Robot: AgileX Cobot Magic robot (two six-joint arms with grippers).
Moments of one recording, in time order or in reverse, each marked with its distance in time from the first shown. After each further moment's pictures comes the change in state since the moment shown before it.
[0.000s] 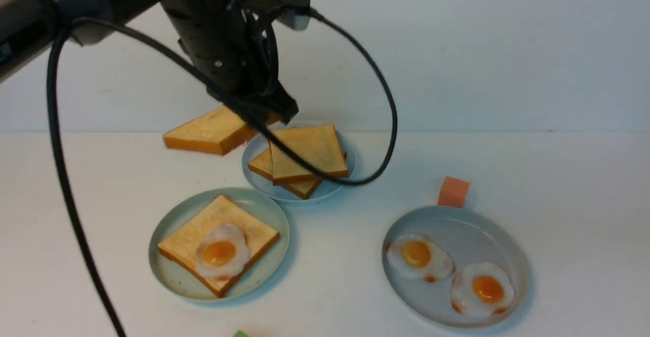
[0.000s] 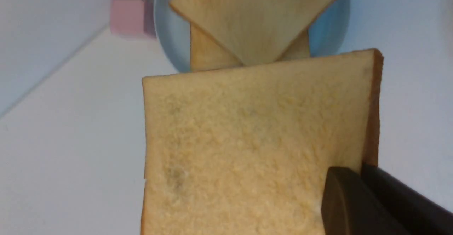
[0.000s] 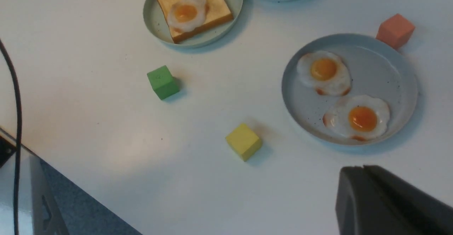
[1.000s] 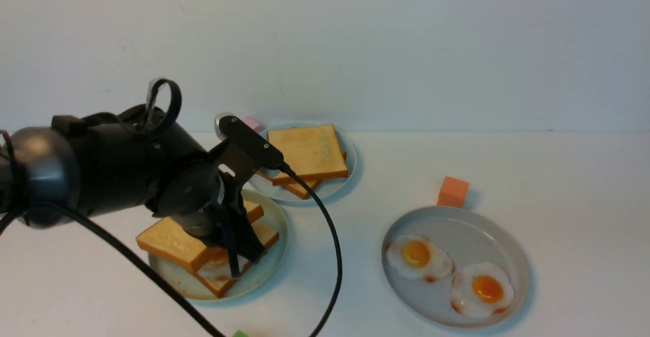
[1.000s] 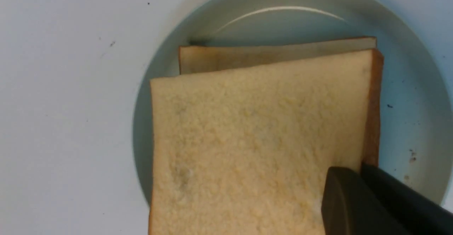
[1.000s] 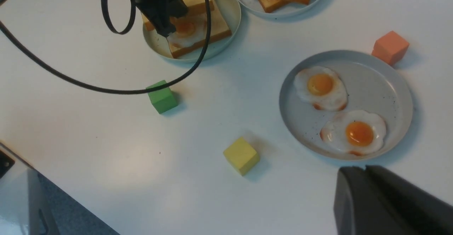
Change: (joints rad) right arm 0.000 0.000 0.000 -0.017 -0.034 0.000; left arm -0.039 -0.150 0.699 0.268 -0.575 -0.274
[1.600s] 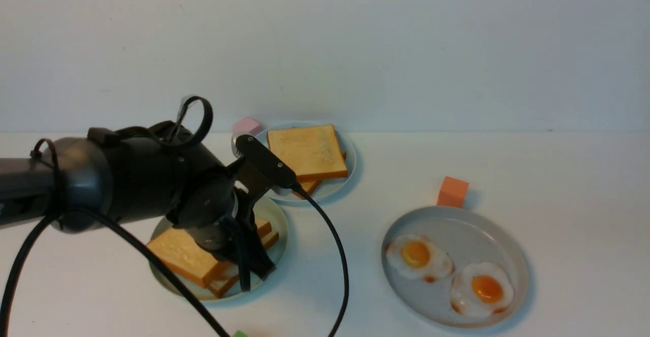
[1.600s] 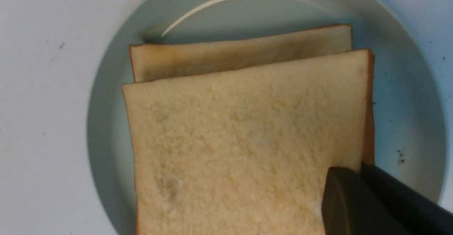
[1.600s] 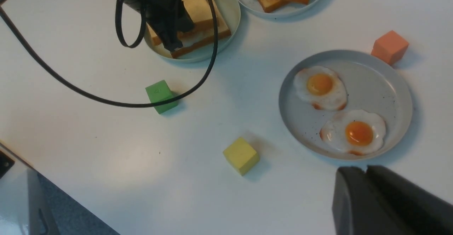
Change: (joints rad) right arm 0.000 0.000 0.000 0.000 0.000 0.001; left arm -0.011 0.063 0.000 -0.010 -0.025 0.032
